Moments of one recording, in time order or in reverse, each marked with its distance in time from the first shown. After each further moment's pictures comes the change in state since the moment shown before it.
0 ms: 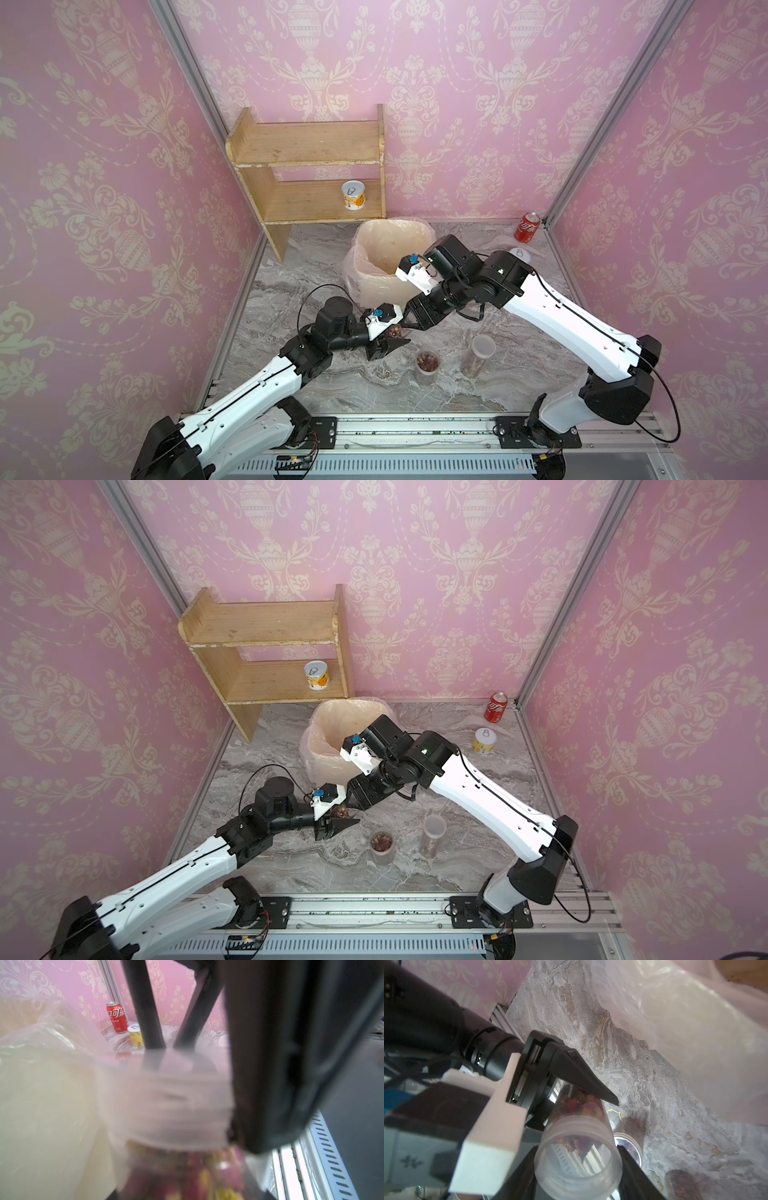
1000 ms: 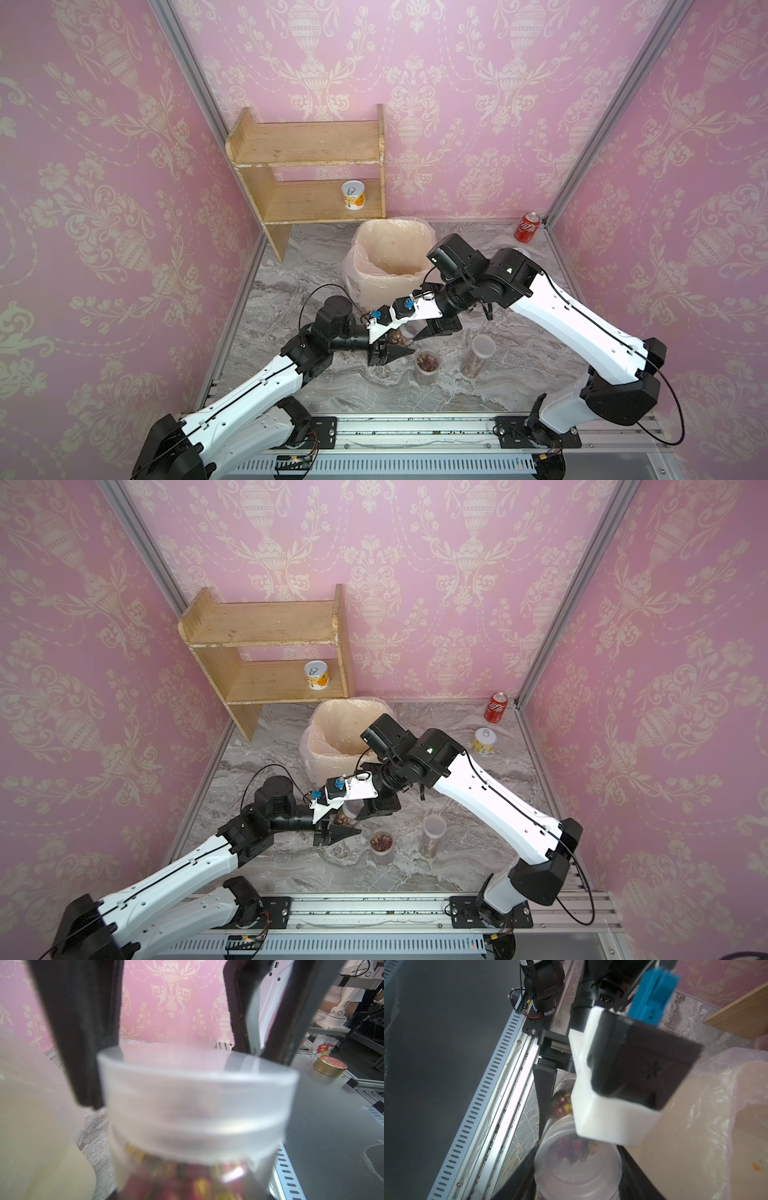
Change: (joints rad) left arm 0.000 0.011 0.000 0.053 0.201 -0.075; right arm 0.017 -0.006 0.055 -0.090 -0.068 -1.088
